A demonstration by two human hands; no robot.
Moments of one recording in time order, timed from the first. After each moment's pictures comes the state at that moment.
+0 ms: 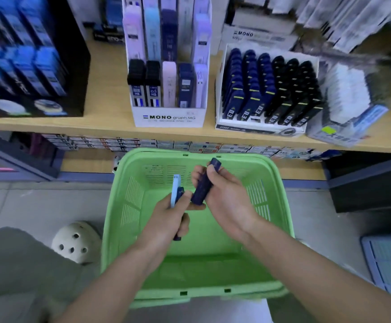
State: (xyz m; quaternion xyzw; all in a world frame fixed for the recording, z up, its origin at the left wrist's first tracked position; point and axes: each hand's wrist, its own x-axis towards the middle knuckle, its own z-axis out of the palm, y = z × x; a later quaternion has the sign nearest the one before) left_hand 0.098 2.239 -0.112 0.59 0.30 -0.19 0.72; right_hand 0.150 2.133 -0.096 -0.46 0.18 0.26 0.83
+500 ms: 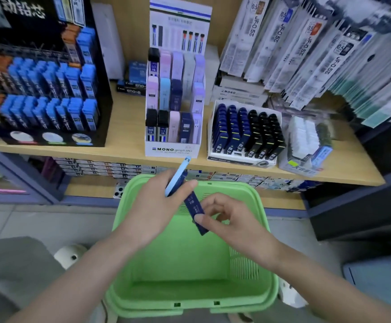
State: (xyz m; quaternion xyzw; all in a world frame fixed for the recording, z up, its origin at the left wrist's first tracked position) left_hand 0.102 2.269 -0.018 0.83 0.08 0.02 0.56; right_hand 0.116 2.107 -0.017 -0.82 -0.15 0.24 0.50
